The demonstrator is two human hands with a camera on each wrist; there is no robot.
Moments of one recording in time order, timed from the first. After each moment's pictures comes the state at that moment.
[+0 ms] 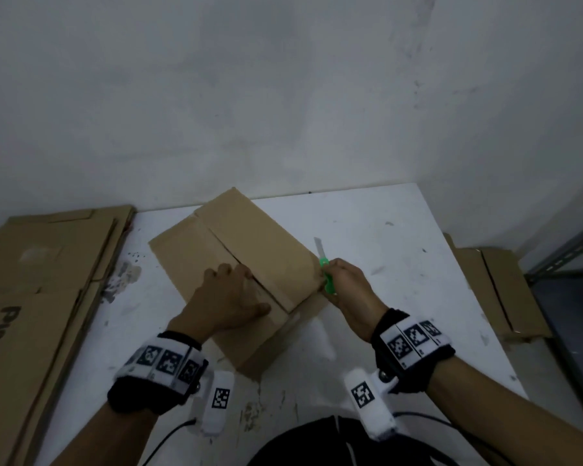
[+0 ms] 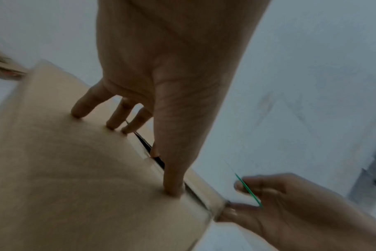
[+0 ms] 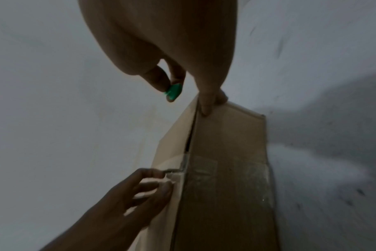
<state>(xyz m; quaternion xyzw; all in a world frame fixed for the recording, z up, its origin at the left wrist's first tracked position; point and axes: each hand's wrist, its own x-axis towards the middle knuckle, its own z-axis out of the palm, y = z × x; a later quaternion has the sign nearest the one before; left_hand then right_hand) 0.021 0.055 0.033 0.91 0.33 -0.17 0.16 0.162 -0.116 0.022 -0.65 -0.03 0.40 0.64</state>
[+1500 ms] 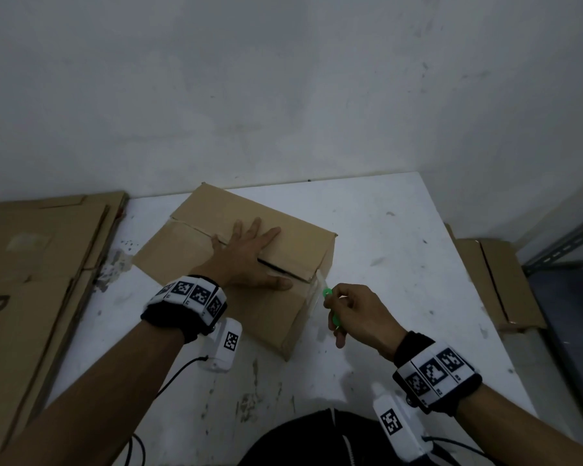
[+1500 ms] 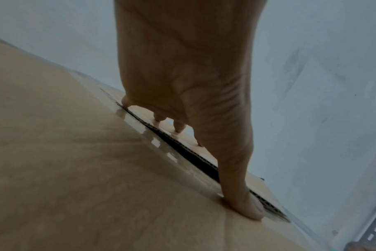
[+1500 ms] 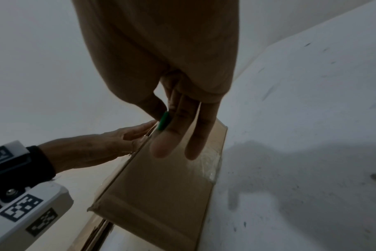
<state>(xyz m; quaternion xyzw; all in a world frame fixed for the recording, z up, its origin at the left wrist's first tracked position) 0.081 0.087 0.018 0.93 0.25 -0.23 0.15 0.154 -0.163 0.005 -0.78 -0.23 0.40 0.43</state>
